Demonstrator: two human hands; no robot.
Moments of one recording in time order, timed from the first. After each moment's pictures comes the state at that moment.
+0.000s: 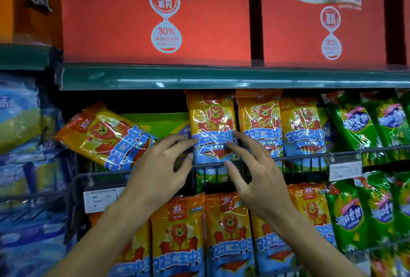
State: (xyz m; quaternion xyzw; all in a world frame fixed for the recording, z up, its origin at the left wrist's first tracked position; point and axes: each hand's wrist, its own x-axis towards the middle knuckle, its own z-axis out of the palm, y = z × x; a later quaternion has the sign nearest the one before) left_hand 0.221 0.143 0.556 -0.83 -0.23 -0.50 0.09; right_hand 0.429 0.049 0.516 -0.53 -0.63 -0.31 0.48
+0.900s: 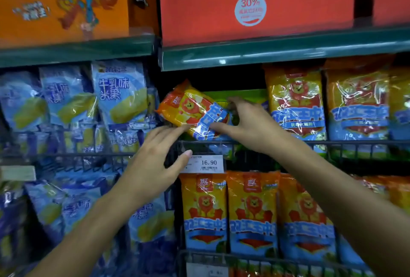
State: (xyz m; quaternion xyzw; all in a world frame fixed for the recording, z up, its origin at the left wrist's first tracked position) left_hand 0.061 0.130 0.534 -0.82 -0.38 -0.42 0.08; right_hand 0.303 0.120 0.602 -0.57 -0.73 -0.10 0.37
